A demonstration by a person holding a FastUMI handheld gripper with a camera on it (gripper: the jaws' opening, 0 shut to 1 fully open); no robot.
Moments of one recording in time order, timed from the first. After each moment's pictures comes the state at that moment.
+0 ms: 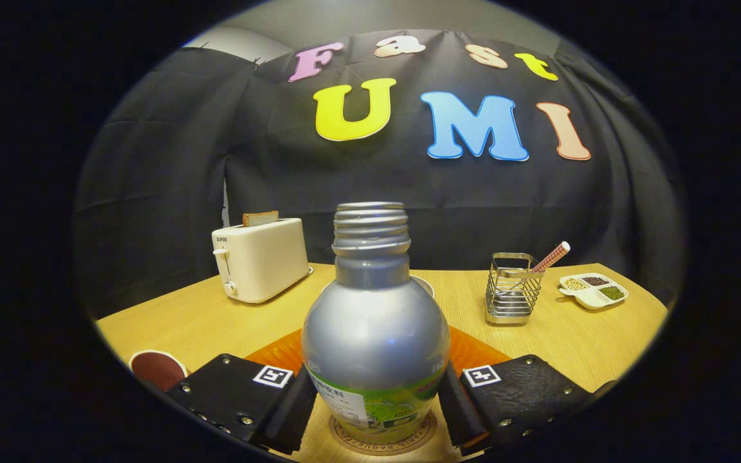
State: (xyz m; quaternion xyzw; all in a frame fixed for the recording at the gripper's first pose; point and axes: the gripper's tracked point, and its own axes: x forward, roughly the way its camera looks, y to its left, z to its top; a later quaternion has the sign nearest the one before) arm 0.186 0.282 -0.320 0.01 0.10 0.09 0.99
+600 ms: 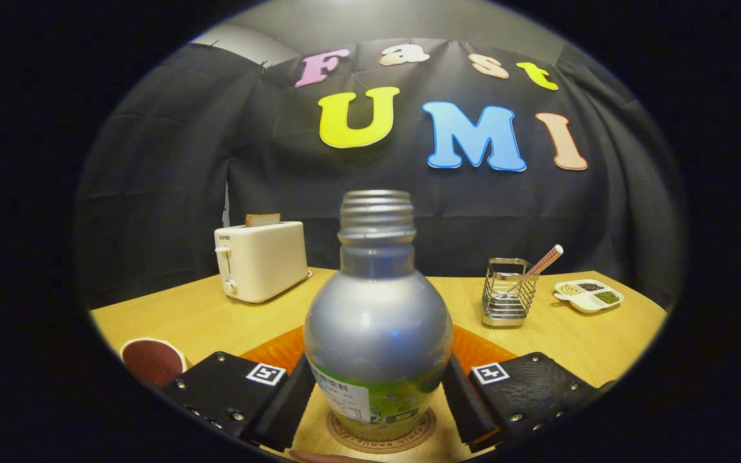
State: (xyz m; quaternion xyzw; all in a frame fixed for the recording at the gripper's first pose) arm 0.178 0.283 -0.309 0.00 0.07 0.09 0.99
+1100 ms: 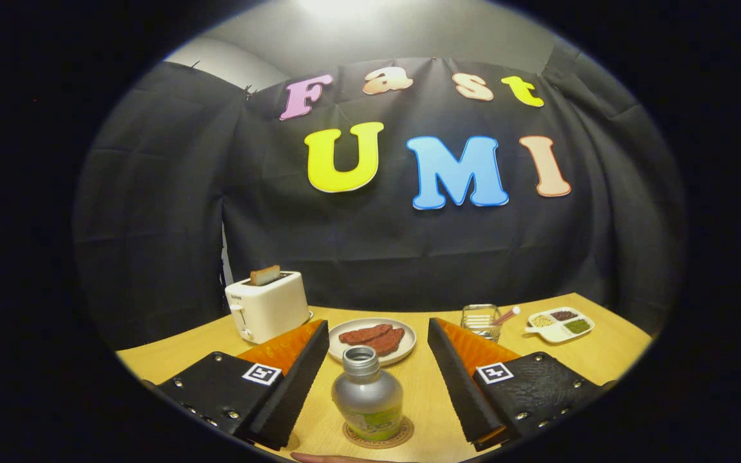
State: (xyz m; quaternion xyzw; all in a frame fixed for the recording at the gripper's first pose) arm 0.141 0.239 -0.172 0.03 0.04 0.06 1.00
